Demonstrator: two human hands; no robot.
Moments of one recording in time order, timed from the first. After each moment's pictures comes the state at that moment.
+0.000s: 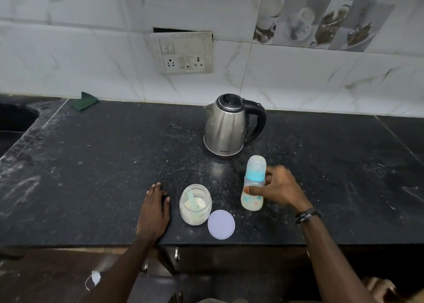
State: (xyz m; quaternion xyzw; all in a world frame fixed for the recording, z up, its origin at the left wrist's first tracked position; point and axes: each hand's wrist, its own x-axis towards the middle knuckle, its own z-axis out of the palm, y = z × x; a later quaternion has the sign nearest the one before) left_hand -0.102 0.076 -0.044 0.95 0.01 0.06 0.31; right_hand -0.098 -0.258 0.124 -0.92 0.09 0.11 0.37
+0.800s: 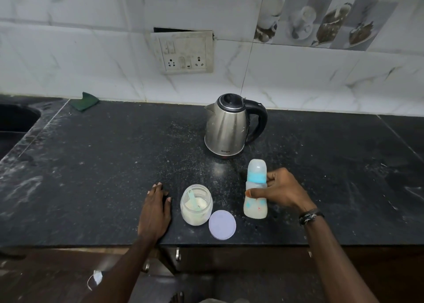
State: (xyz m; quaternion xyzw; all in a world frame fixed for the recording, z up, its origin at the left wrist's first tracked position) left_hand -0.101 0.077 -0.047 0.95 0.01 0.07 0.30; right_hand -0.102 -0.256 0.127 -0.91 0.13 0.13 0.36
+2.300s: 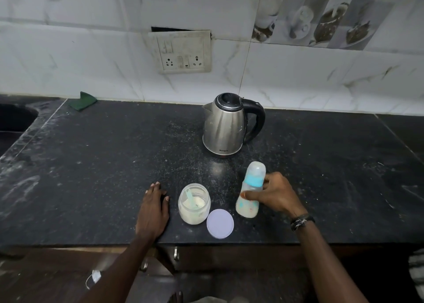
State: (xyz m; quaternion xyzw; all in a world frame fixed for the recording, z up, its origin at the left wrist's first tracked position) left_hand -0.102 0.076 -0.044 0.95 0.01 0.06 0.30; right_hand -0.110 -0.249 0.118 -0.92 0.13 0.13 0.34
